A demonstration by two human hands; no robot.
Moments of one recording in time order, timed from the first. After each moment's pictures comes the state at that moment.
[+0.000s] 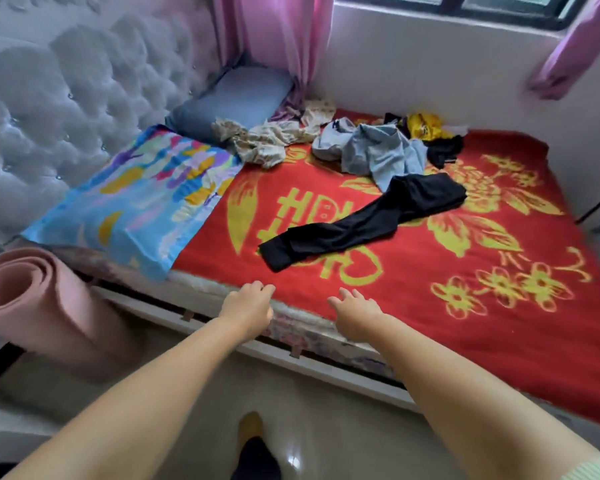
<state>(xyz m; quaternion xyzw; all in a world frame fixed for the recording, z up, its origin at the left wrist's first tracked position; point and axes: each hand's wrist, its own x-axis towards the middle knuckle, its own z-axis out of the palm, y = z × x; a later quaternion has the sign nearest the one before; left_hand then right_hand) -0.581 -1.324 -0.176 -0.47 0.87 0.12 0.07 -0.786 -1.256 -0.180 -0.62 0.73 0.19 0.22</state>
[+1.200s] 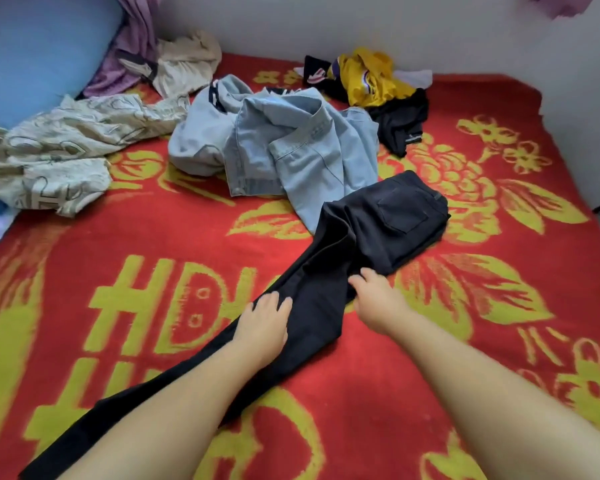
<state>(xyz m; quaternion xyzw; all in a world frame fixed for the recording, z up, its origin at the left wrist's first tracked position) -1.074 -1.690 -0.393 -0.33 0.93 0.09 0.15 -1.264 -1.603 -0.342 -0.48 0.85 0.09 0.22</state>
